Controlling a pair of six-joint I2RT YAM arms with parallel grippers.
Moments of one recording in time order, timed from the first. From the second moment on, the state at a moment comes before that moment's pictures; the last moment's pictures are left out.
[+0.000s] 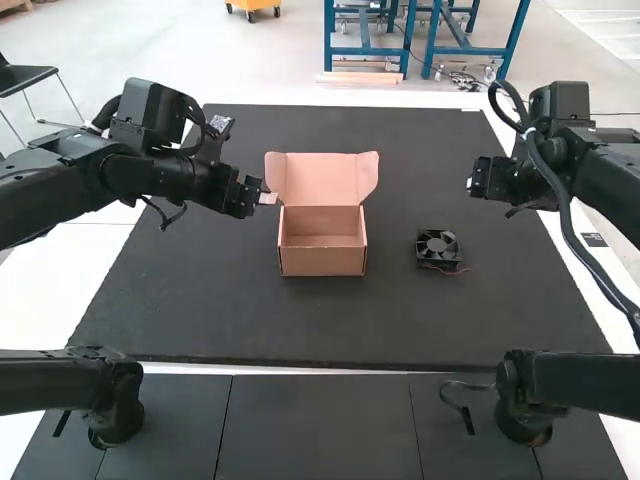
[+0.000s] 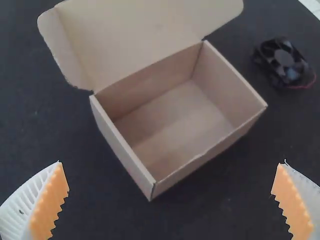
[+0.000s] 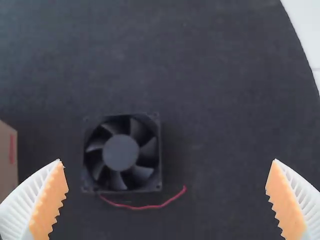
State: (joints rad) left arm -0.42 1.00 0.90 -0.54 0.19 0.02; right arm 0.01 1.07 0.91 -0.65 0.05 0.10
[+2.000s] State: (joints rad) left arm -0.35 1.02 0.97 -0.57 0.17 0.22; right arm -0.08 1.91 1.25 -0.79 -0.08 0.04
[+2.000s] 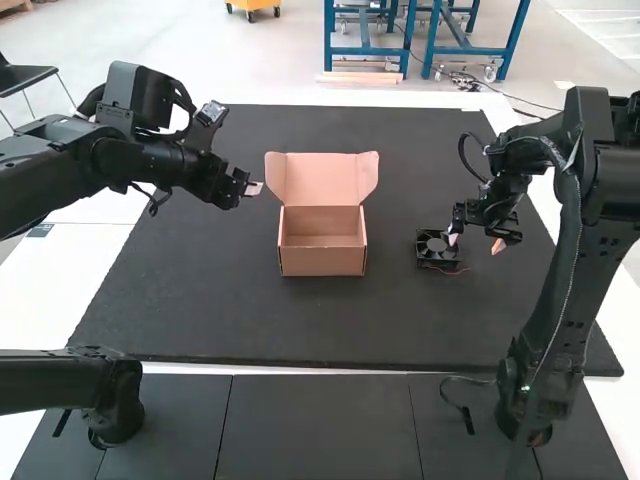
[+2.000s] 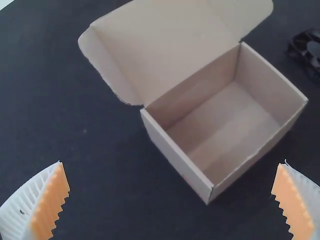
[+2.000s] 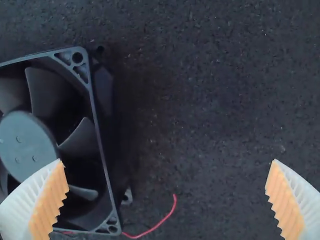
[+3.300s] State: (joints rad) left arm -0.35 1.02 0.99 -0.53 0.19 0.18; right arm -0.03 2.00 1.33 -0.89 0.03 0.04
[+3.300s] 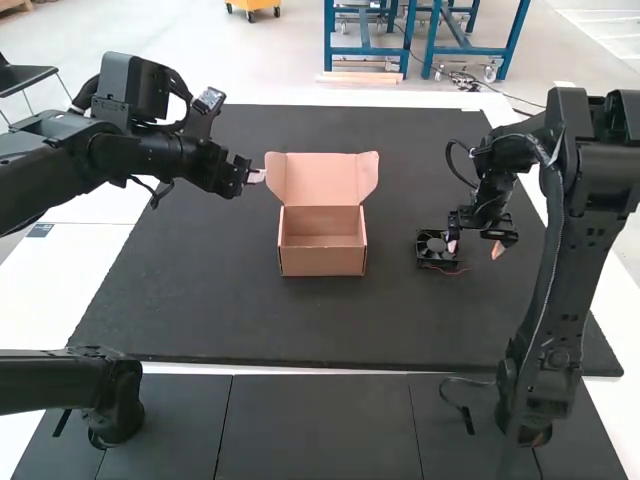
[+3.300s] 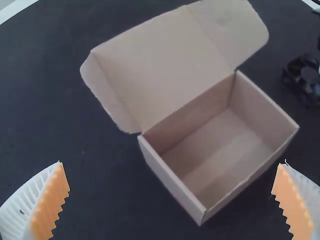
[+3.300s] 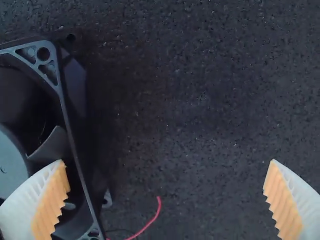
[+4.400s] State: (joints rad) left arm -0.35 1.02 0.98 -0.63 0.21 0.17; right arm -0.02 2.05 1.36 -0.90 -0.09 0.16
